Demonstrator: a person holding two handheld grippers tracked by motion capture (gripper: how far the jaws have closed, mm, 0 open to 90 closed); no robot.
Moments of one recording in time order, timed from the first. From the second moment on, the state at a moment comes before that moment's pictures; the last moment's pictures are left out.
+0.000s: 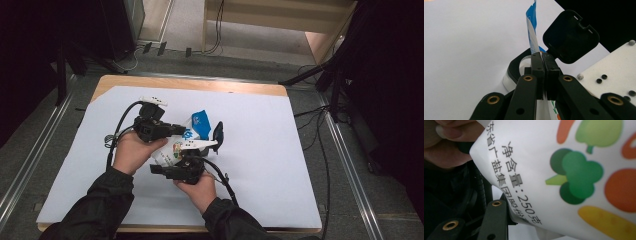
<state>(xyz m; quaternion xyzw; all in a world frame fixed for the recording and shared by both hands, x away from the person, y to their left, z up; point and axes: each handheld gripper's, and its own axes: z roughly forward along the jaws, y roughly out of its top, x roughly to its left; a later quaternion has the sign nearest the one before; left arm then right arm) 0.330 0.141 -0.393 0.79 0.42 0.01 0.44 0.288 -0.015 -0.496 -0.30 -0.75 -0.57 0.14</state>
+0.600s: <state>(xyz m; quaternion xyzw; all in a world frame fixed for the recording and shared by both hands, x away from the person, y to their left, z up) 0.329 0.138 -0.391 0.79 0.42 0.01 0.44 0.291 -0.018 -0.498 -0.31 -0.73 -0.58 0.18</state>
